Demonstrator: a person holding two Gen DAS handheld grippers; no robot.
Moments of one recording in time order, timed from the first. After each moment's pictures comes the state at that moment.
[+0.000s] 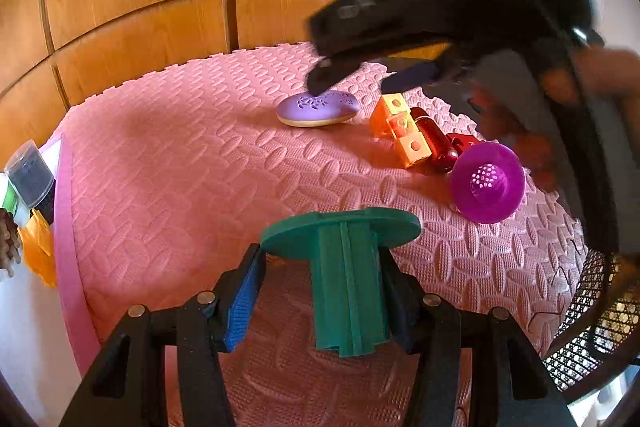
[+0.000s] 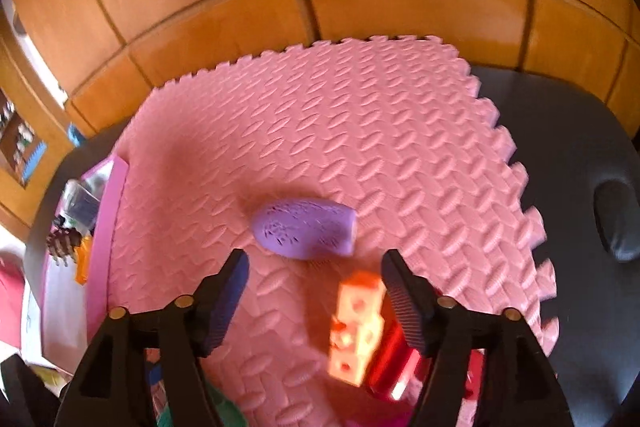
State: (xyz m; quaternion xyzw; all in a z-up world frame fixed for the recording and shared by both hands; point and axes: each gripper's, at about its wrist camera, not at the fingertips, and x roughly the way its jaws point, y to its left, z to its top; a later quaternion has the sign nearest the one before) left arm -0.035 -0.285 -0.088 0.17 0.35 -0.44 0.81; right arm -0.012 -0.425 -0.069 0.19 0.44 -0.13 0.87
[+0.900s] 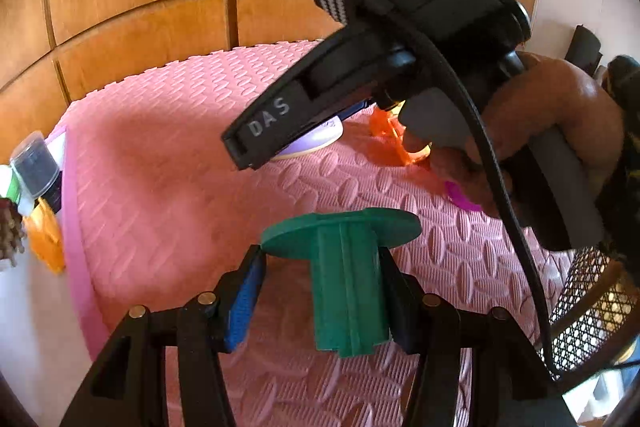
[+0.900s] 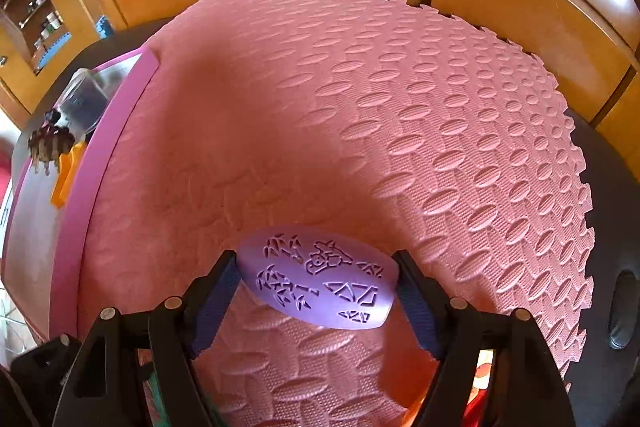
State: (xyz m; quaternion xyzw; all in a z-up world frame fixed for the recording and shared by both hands) left arm -0.039 -0.272 -0.088 0.17 0.36 -0.44 0.81; right arm 0.028 -0.363 -0.107 0.07 0.51 -0.04 0.86
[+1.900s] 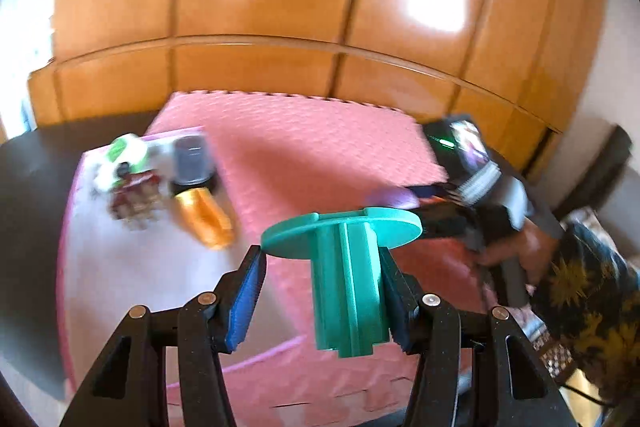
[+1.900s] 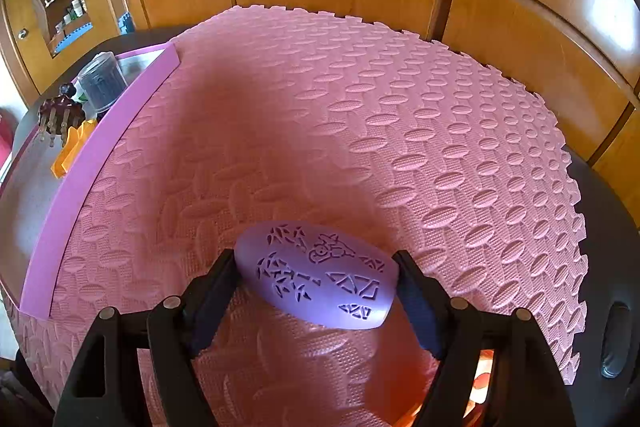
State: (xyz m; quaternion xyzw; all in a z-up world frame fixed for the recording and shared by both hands) left arm -0.020 -0.150 0.003 0.03 0.35 -0.35 0.87; right arm 0.008 -0.357 -0.110 0.02 0.45 -0.03 0.89
